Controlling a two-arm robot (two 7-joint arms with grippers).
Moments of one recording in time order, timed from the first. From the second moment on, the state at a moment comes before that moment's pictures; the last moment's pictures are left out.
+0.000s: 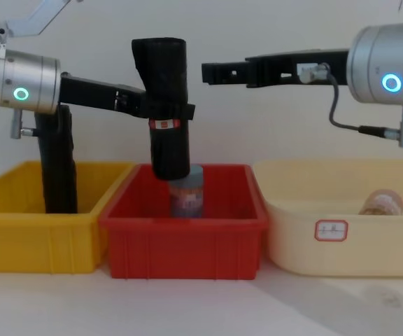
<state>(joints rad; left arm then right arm) -1.06 0.28 0.63 -0.66 -0.45 0.01 -1.07 0.42 0.16 -0.35 -1.63 0.18 0.38 0.37</state>
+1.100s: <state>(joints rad) -1.07 0.27 0.65 -0.66 -0.48 0.01 -1.11 0.51 0.11 -0.38 -1.54 0.22 0.37 0.38</state>
